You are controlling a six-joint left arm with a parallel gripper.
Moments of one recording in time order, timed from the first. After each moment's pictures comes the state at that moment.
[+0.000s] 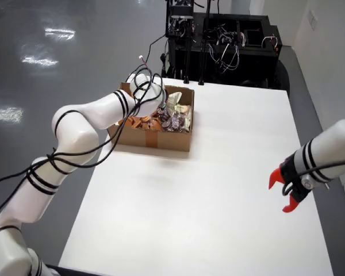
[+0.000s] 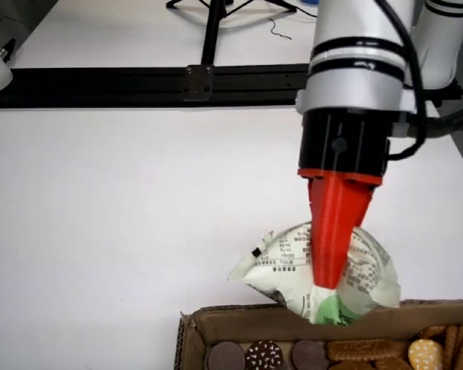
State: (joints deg) arm -36.6 57.3 39.8 32.0 39.2 -28.3
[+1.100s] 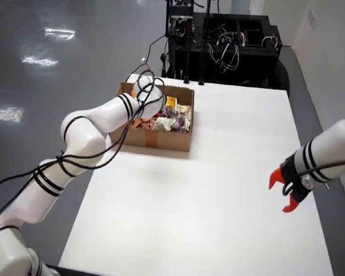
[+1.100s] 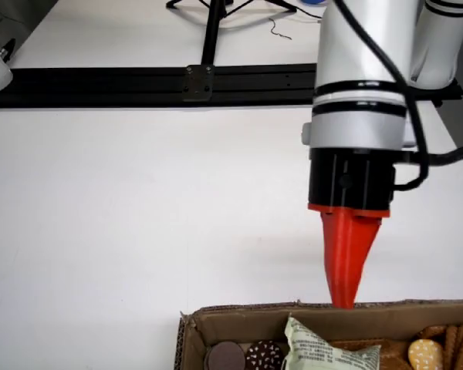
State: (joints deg) arm -36.2 63.2 31.3 31.2 46.5 -25.2
